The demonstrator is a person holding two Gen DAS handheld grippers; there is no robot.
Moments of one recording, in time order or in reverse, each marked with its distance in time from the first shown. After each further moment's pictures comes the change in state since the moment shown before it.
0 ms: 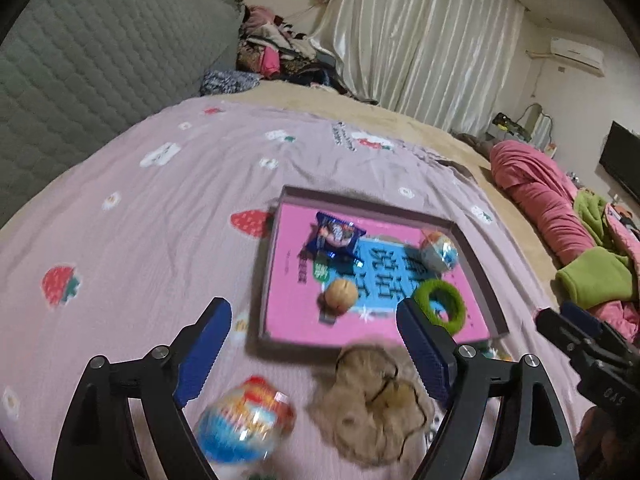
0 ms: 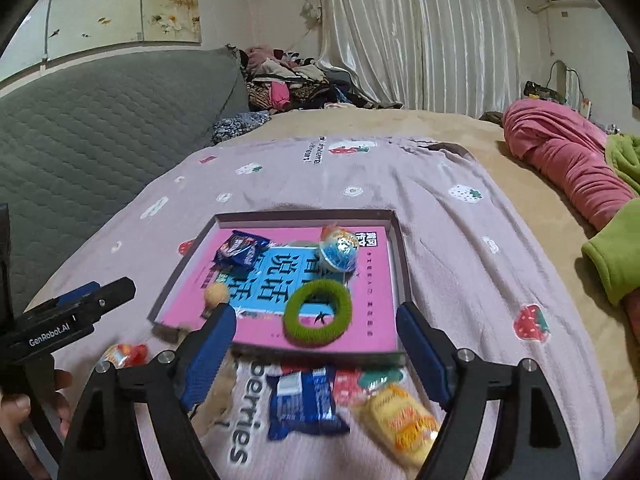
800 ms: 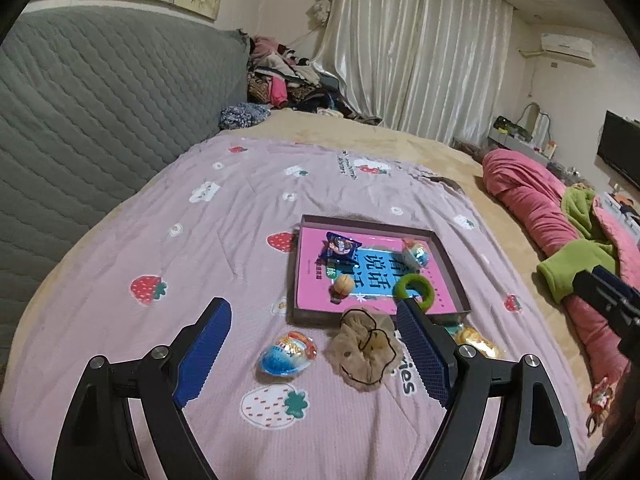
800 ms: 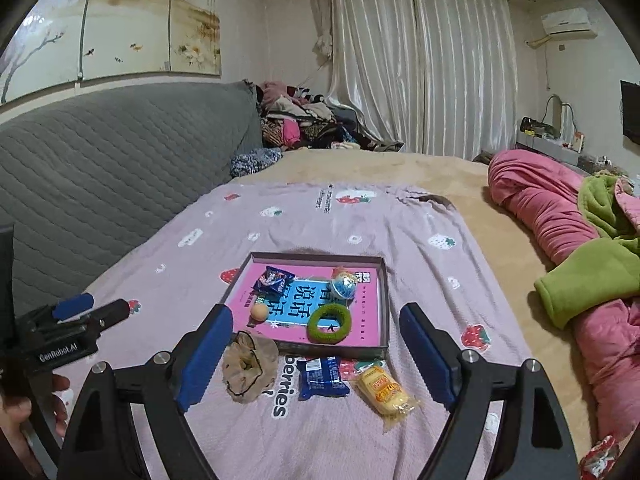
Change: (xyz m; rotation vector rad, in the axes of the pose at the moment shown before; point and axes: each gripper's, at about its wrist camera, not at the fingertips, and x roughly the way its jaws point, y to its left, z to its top) left arm -0.160 -0.013 -0.005 0.068 -0.071 0.061; right arm -0.152 0.027 0.019 -0.036 -0.120 -0.005
